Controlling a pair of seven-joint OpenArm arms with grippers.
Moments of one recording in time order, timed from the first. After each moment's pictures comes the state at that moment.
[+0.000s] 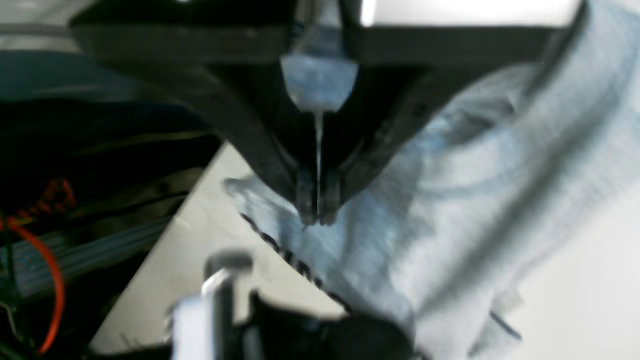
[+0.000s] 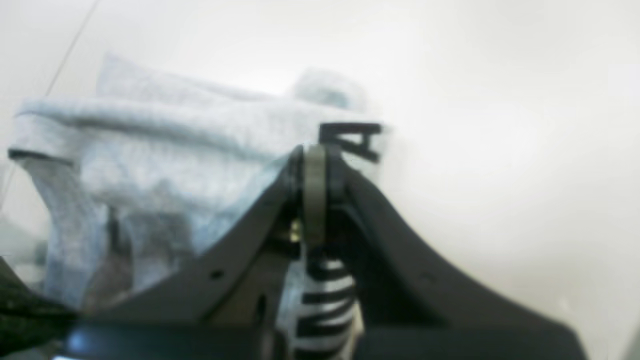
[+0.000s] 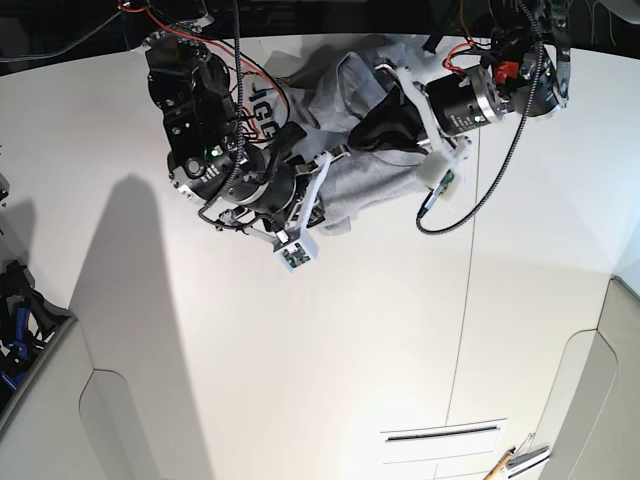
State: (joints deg) left arm 21.7 -10.1 -4.2 113.4 -45.2 -34.8 57.9; right arm 0.6 -0.4 -20.1 101.5 11.4 11.8 -65.0
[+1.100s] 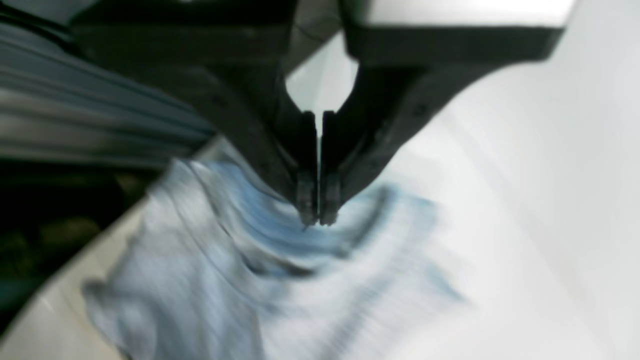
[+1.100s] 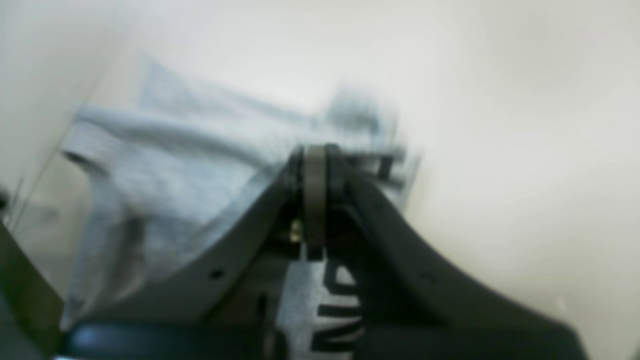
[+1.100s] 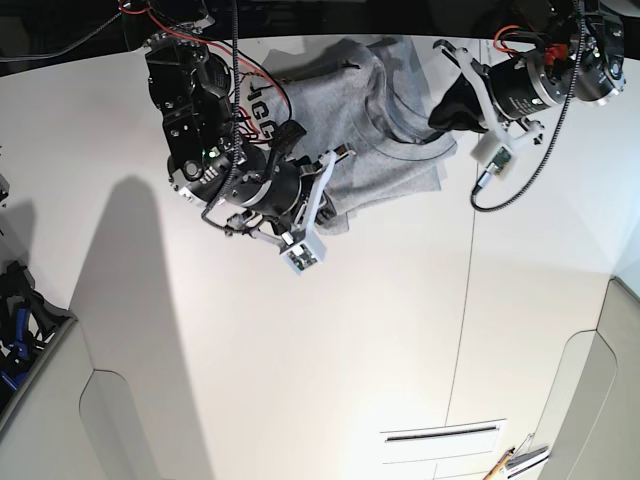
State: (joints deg) left arm 29.2 -20.2 -15.3 122.1 -41.9 -30.9 60.6; right arm 1.1 -0.4 -20.0 105.5 13.5 18.8 -63.9
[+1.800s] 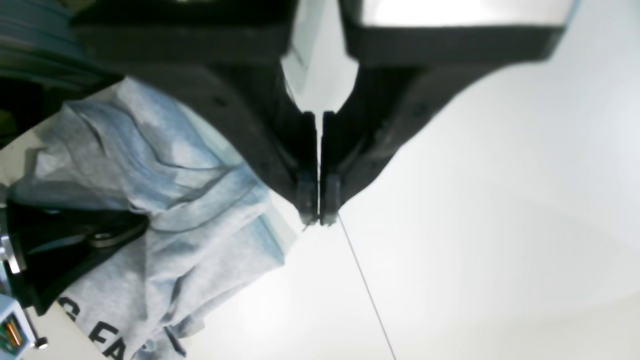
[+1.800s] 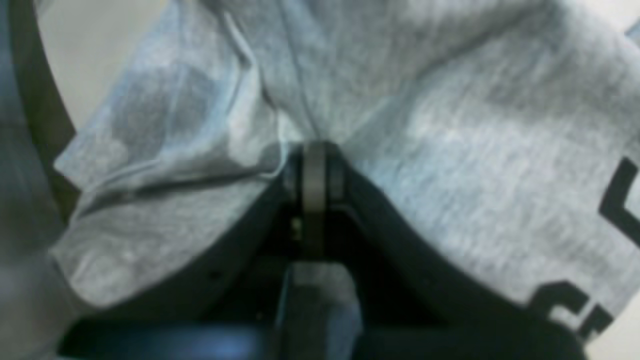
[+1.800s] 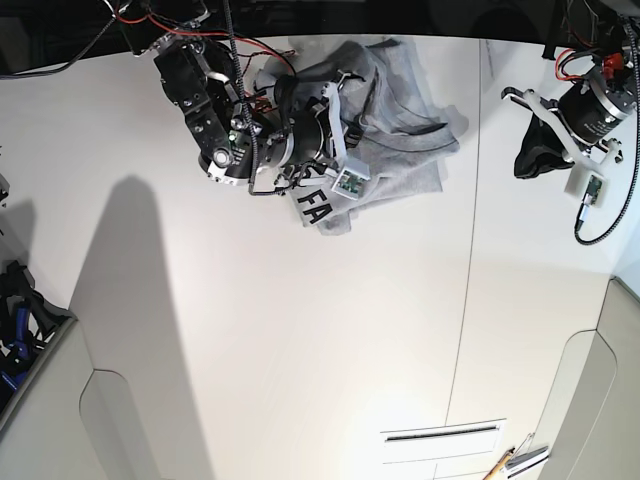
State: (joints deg) left arm 28.7 -20.0 -30.2 122.2 -41.9 -29.0 56.8; right arm 1.3 3.2 -28.8 90.2 19.1 33.5 -63.9
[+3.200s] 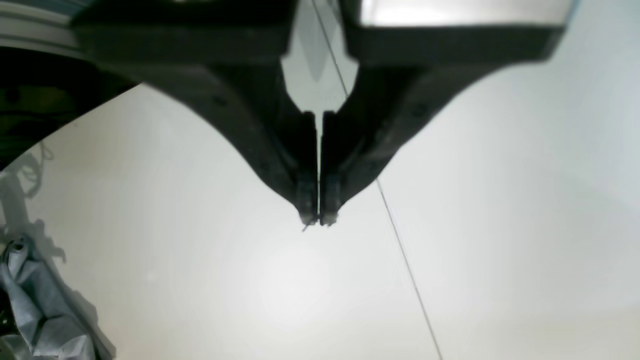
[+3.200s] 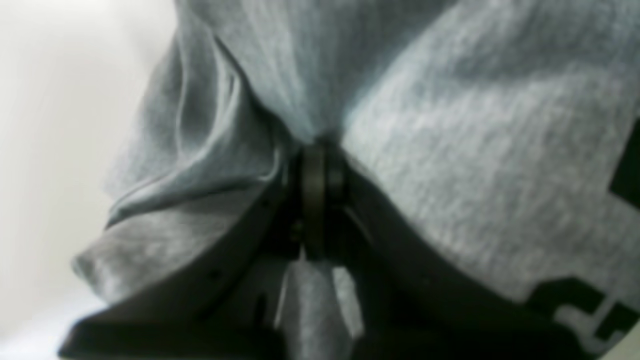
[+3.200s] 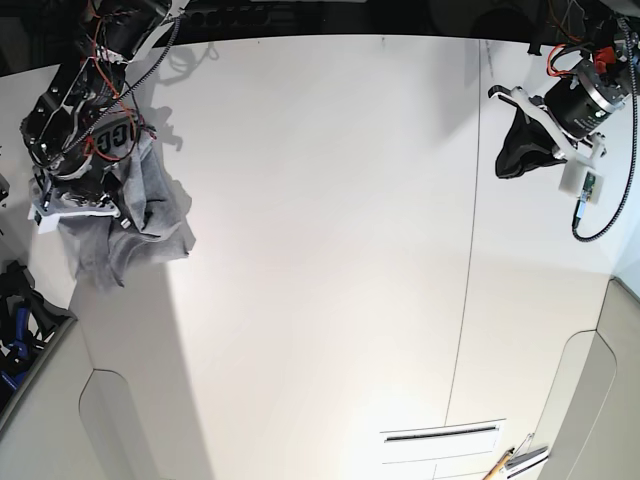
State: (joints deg) left arm 28.7 -16.1 -30.2 122.2 -47.2 -28.7 56.8; right arm 0.8 -3.6 41.1 86.3 17.1 2.2 -54.4
